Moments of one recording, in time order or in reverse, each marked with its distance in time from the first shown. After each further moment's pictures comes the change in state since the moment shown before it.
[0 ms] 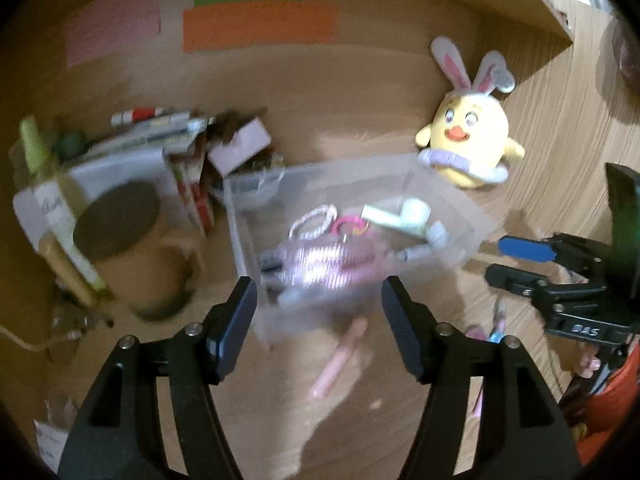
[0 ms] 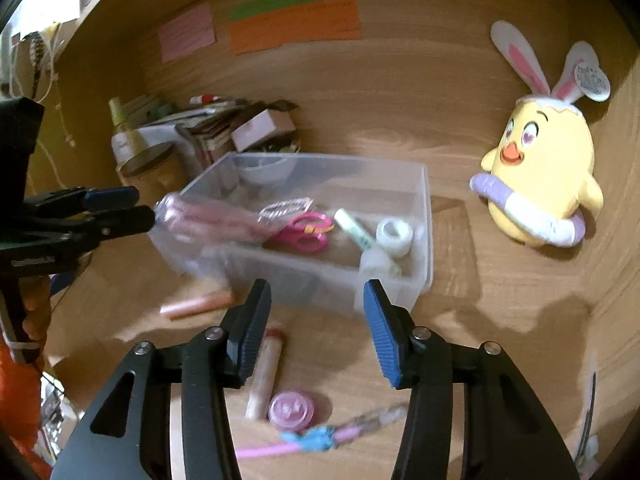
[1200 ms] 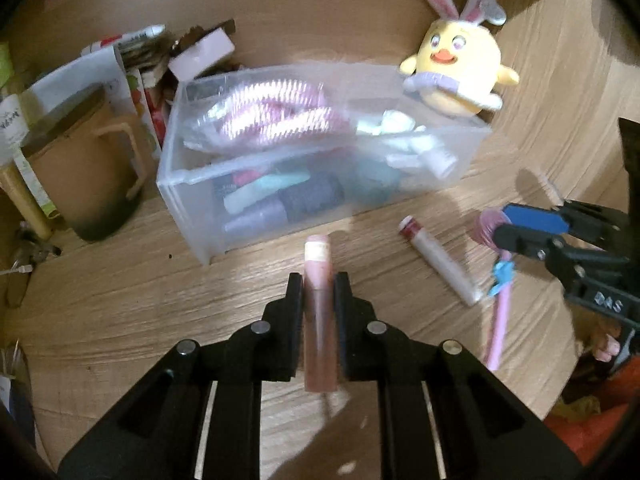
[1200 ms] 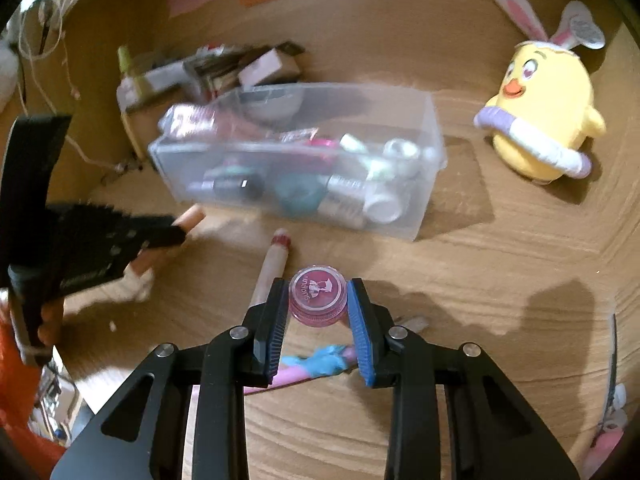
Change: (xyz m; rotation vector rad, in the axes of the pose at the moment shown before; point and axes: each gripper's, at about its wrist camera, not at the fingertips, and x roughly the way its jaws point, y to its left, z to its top) left arm 0.031 -0.029 -0.060 0.007 0.120 -0.041; right arm 0.005 0.004 -0.050 0.000 0.085 -0.005
